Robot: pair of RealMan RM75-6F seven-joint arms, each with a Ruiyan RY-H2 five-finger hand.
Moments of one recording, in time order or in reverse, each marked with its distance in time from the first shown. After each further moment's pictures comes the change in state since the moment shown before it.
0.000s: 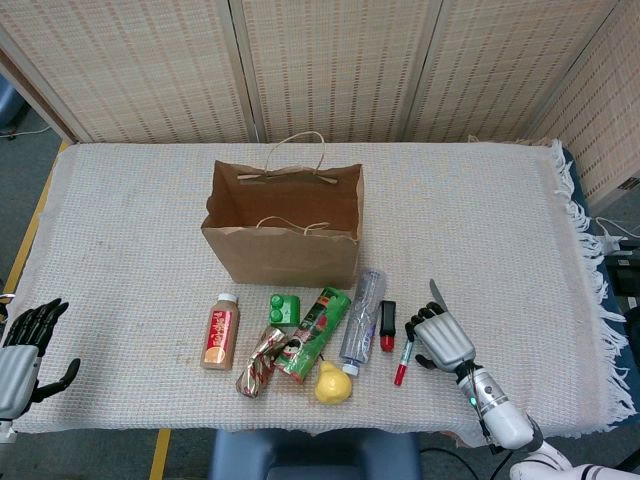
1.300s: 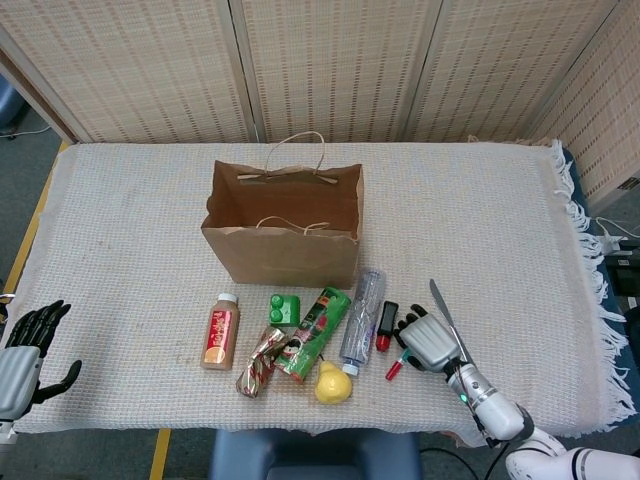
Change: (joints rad) left arm -0.002 0.009 0.006 -0.011 -0.002 -0.012 -0.005; right arm 0.095 -0.007 -0.053 0.043 -0.004 -0.067 -0.032
